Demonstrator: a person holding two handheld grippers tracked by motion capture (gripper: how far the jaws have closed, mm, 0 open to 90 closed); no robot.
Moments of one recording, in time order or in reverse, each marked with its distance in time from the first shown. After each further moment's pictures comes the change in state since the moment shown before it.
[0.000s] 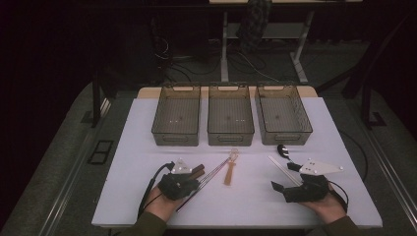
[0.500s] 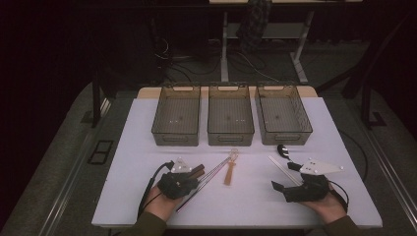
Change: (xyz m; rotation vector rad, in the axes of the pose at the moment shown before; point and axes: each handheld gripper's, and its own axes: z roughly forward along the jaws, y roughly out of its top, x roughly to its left) left arm 0.002 0.003 -0.004 -0.009 0.006 -0.008; right arm 0.000 0.000 0.000 0.000 -0.002 0.003
